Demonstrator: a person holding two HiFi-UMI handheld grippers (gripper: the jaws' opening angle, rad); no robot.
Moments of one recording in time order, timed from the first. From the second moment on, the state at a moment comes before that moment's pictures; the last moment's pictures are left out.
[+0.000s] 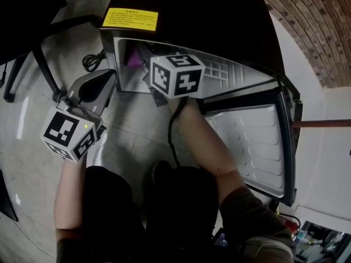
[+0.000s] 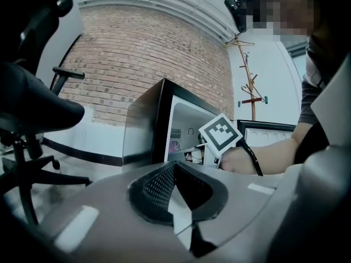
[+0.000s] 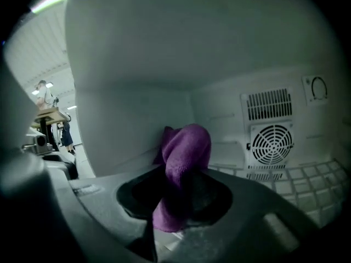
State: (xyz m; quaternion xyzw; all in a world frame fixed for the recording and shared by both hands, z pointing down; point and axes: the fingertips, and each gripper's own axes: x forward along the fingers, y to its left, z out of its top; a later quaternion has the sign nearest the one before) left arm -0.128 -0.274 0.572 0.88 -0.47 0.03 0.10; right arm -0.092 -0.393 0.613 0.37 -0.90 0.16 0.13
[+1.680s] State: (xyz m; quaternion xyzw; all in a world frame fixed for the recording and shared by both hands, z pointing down) left arm -0.002 -0.287 0.600 0.93 -0.35 0.03 0.10; right arm 0.170 -0.388 0.562 0.69 -0.71 0.13 0.05
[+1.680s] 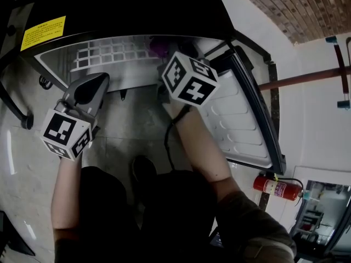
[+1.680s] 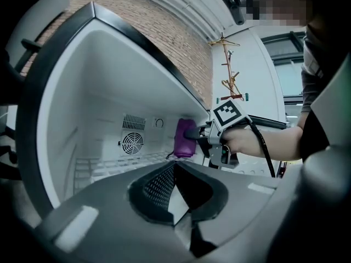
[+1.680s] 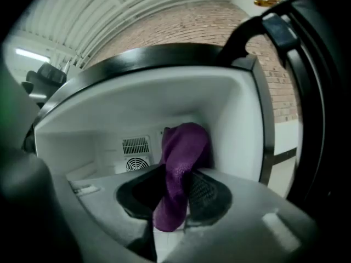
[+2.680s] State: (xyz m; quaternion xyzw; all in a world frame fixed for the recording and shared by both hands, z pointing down) left arm -0.059 -0.260 0.634 0.92 -0.37 0.03 0.10; right arm 0.059 -0.299 0.684 0.49 -0.82 0.27 0.13
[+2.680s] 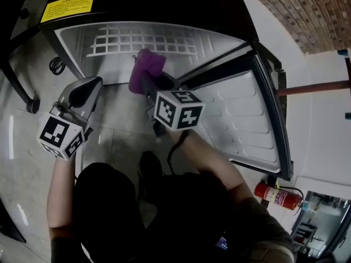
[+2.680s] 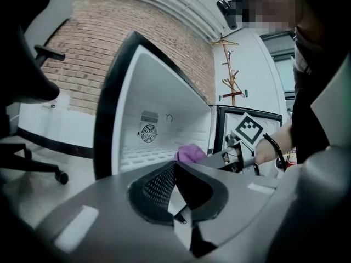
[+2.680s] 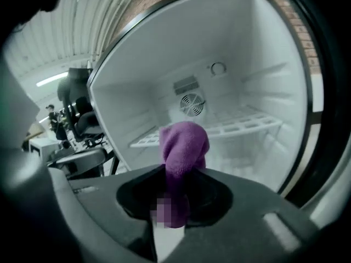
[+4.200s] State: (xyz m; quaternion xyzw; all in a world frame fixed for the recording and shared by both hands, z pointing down) left arm -0.160 -0.268 0.758 0.88 -0.45 0.11 0.15; right arm -0.106 -0.403 0.840 0.40 -0.86 0.17 0.27
